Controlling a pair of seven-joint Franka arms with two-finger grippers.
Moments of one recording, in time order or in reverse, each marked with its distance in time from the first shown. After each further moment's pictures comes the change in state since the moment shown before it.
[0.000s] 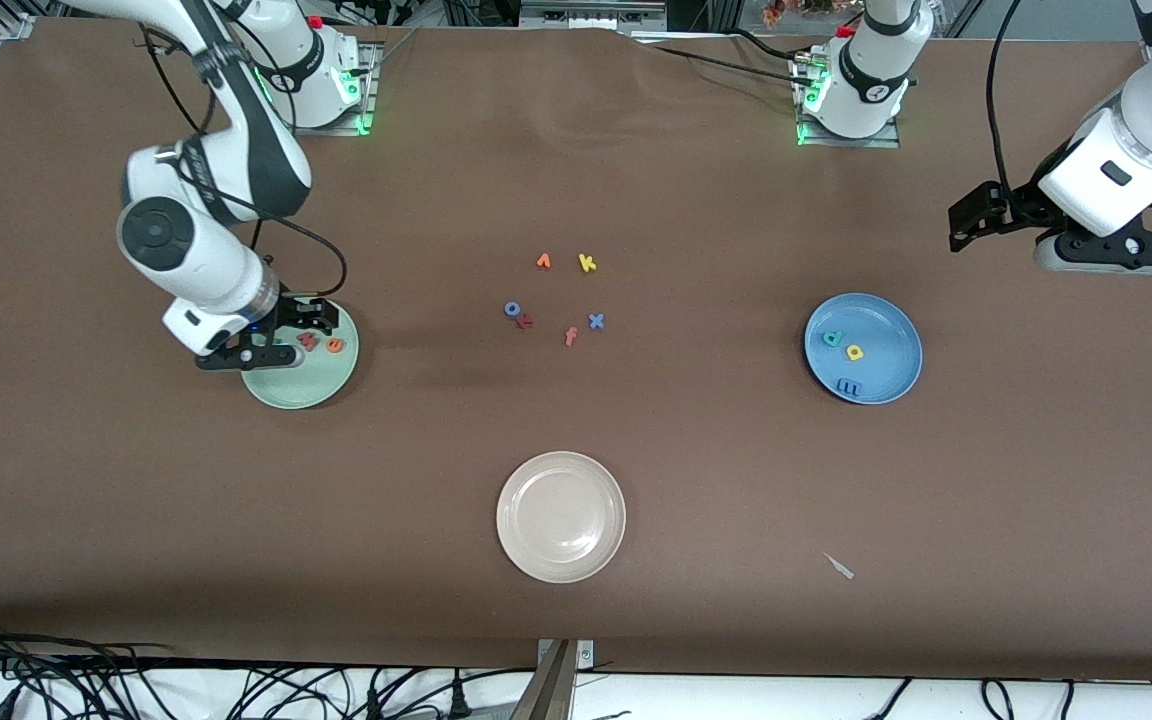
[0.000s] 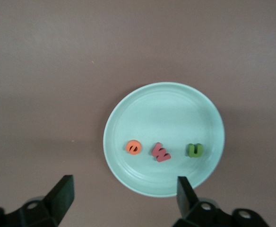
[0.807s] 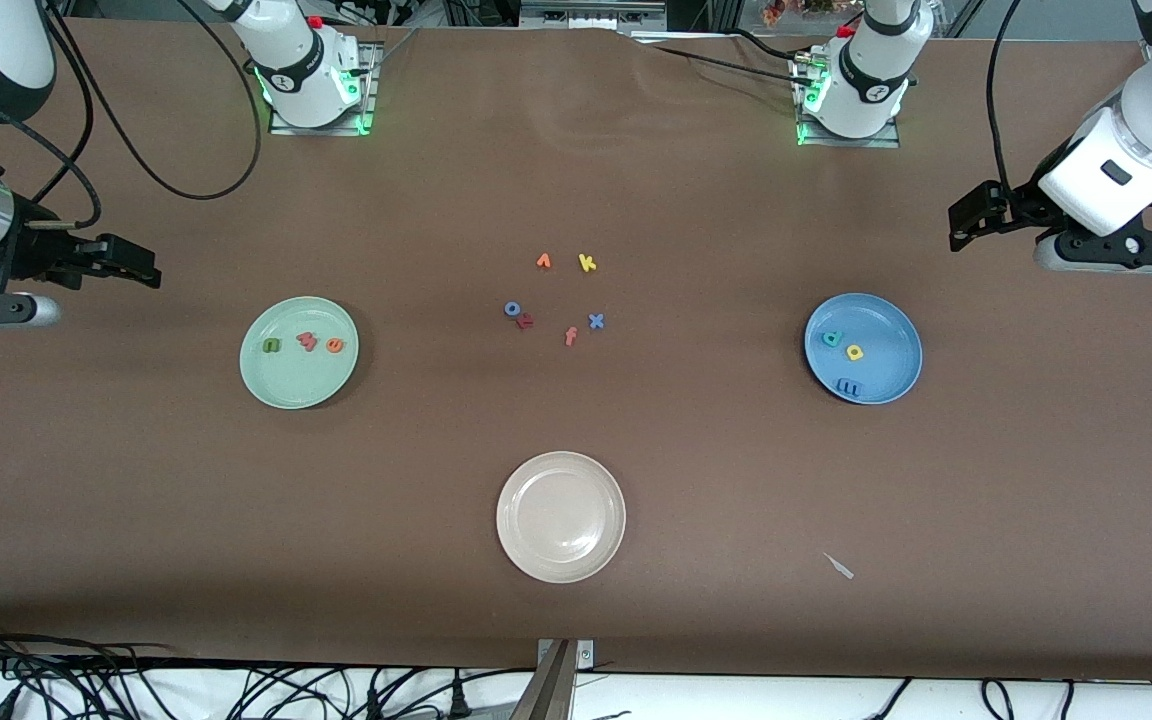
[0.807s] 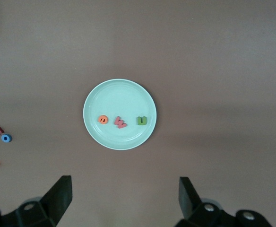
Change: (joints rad) left arm 0.000 0.000 0.000 0.002 0.000 -0.002 0.000; right arm -0.006 -0.091 -0.217 0.355 0.101 -0.471 -0.235
